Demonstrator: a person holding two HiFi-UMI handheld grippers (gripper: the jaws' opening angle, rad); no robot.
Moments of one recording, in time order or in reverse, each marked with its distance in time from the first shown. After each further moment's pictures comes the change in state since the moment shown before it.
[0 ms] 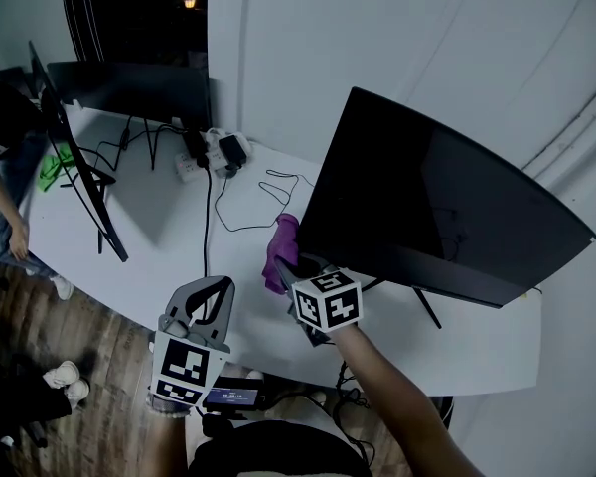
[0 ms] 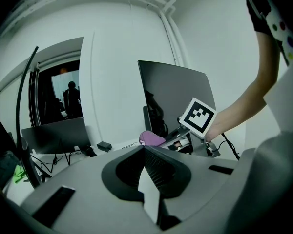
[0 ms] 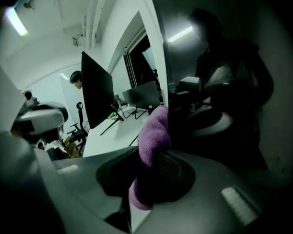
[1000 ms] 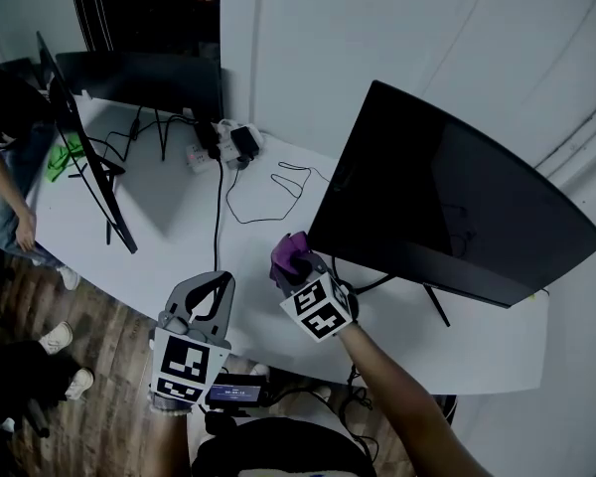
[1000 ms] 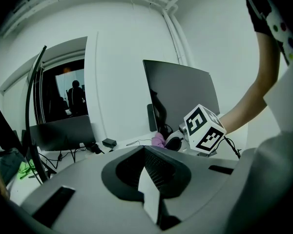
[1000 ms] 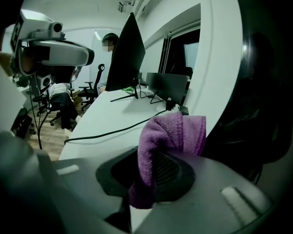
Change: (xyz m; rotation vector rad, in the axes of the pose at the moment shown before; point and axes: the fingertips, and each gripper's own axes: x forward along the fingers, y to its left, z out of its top) left arm -0.010 0.013 -0.010 -0.015 0.017 0.034; right arm 0.023 0.029 -0.033 -0.502 0.138 0.022
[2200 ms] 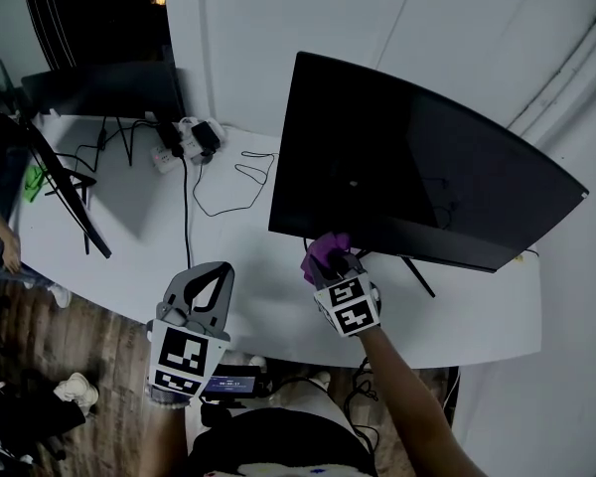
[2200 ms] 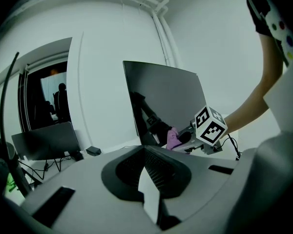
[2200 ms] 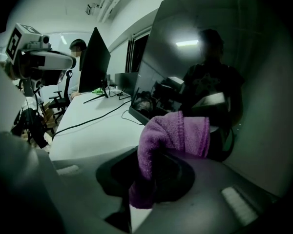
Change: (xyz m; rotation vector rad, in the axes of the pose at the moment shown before) left arm 0.020 -0.055 0.025 0.068 -0.025 -0.114; right arm -0.096 -0.072 -0.090 0.253 0.001 -0.281
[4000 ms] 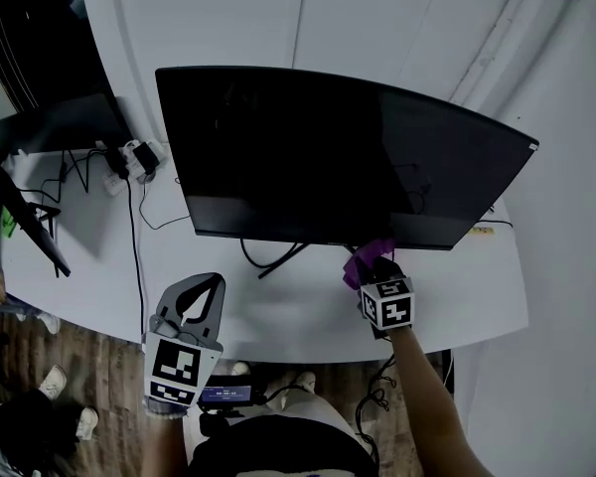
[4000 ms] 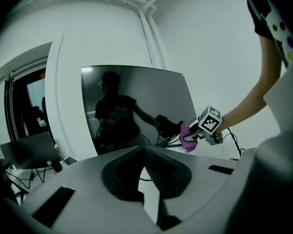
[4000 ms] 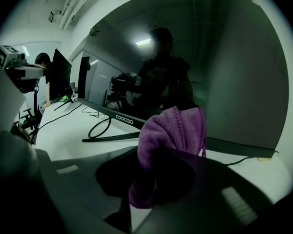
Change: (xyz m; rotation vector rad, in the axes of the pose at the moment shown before) left arm 0.039 -0.124 0.056 0.056 -0.011 -0.077; right arm -0.148 -0.192 -0.138 0.276 0.023 -0.278
